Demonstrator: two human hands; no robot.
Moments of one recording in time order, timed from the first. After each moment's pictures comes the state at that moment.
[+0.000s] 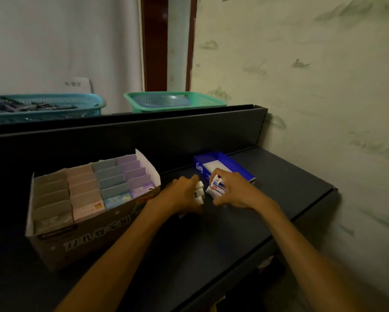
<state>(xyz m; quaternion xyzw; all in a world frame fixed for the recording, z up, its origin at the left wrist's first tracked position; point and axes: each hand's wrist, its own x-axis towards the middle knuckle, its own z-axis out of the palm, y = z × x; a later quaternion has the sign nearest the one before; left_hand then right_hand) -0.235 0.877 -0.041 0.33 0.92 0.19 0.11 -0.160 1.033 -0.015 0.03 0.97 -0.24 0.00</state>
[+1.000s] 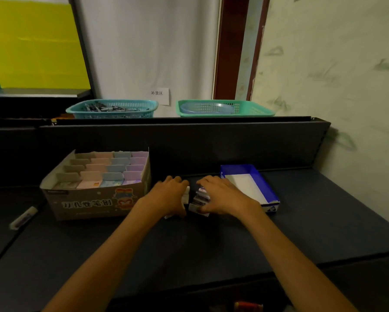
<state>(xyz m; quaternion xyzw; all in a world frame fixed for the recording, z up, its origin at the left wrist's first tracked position) -0.211 0.867 -0.028 0.16 0.99 -0.02 0.03 -0.215 1.040 -0.033 -0.23 0.97 -0.09 0.00</state>
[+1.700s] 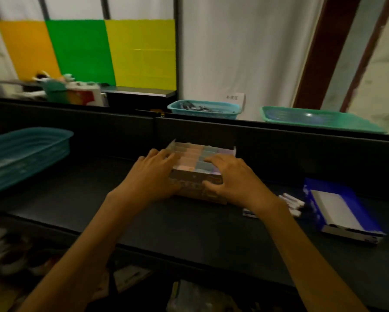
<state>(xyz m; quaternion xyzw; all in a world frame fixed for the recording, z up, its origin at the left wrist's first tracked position) -0.068 0.697 0.039 -0.04 0.99 0.00 -0.14 -0.147 0.883 0.030 -0.40 0.89 -0.16 -0.11</state>
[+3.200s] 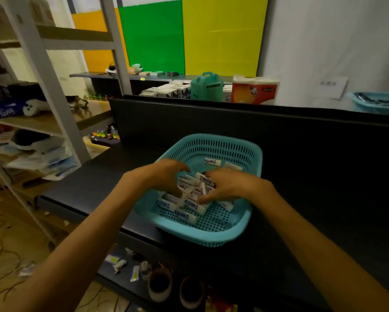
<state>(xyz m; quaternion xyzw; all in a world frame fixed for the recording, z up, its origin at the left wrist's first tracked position) -0.021 0.049 0.005 -0.10 0.98 0.11 0.11 -0.108 0.221 -0.011 -0.46 0.87 -0.05 0.15</state>
